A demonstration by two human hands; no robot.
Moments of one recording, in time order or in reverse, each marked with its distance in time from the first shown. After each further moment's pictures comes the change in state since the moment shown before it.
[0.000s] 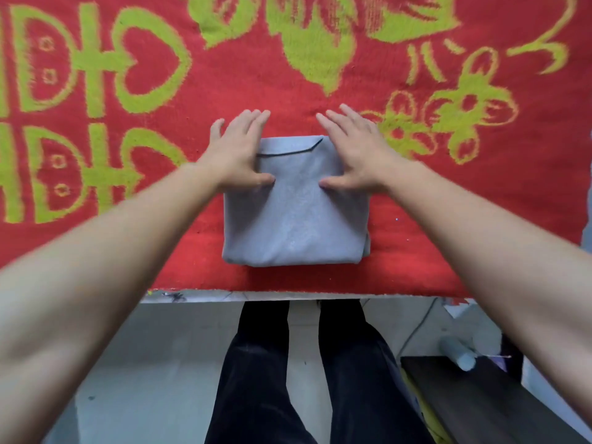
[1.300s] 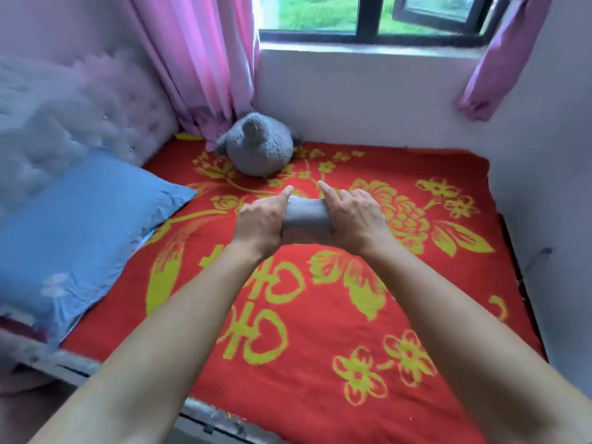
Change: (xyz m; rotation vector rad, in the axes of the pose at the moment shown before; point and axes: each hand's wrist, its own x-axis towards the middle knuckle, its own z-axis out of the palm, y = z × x) left_hand -0.267 0.033 -0.385 0.087 0.793 -0.281; right_hand -0.104 -0.241 -0.402 -0.296 0.714 -0.170
